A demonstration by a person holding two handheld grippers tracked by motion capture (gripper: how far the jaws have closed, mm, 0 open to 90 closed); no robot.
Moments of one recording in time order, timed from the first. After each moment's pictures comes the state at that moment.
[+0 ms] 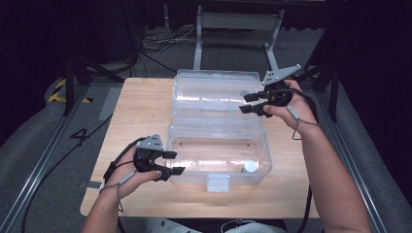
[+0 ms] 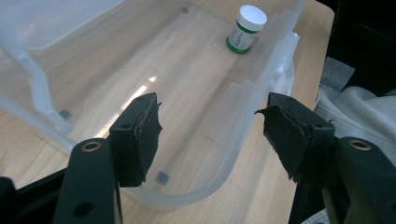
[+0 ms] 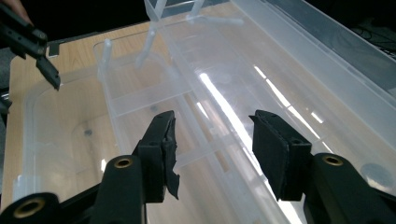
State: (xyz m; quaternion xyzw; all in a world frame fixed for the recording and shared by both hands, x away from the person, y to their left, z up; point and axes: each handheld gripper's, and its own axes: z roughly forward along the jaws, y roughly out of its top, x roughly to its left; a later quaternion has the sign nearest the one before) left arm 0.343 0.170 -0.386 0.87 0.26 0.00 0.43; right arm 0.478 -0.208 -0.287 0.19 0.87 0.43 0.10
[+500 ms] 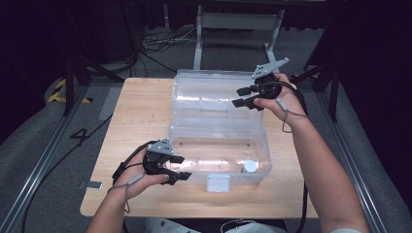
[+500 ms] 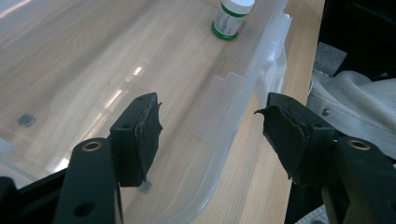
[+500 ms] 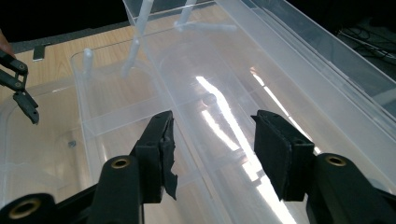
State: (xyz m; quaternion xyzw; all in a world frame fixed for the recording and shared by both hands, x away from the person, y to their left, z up) left arm 0.345 0.152 -0.398 0.88 0.24 -0.02 0.41; right arm 0.502 -0.186 -0.288 0.19 0.88 0.42 0.10
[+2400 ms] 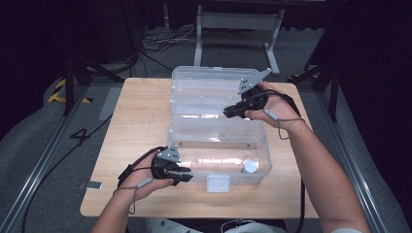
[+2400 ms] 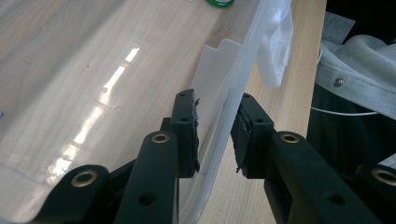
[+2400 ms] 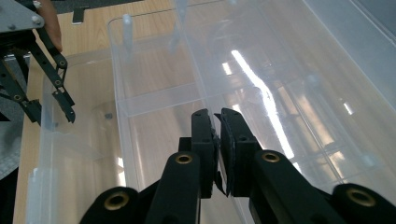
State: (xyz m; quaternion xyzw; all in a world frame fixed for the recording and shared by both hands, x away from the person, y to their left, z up) left arm 0.341 0.139 -0.414 0.90 0.21 -0.02 0.37; right arm 0.474 -0.155 -0.296 0.13 0.91 0.39 0.07
